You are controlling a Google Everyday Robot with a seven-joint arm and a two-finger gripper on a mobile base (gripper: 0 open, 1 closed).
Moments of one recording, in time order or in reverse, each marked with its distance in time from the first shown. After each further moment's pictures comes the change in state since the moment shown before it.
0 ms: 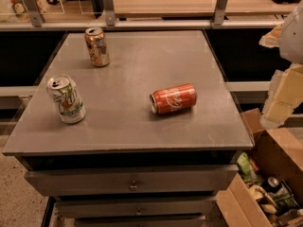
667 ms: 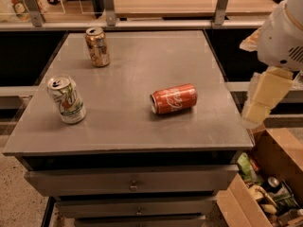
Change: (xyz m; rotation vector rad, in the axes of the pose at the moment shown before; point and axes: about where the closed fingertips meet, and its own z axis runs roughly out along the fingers) arm -0.027 0.003 0.017 -0.030 -0.042 -0.028
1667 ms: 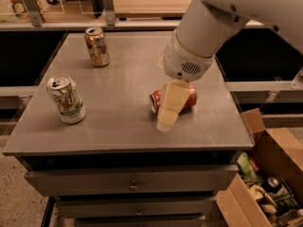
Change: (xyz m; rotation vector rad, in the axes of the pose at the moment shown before) arm -0.139 0.015 0.095 -0.173 -0.161 -0.147
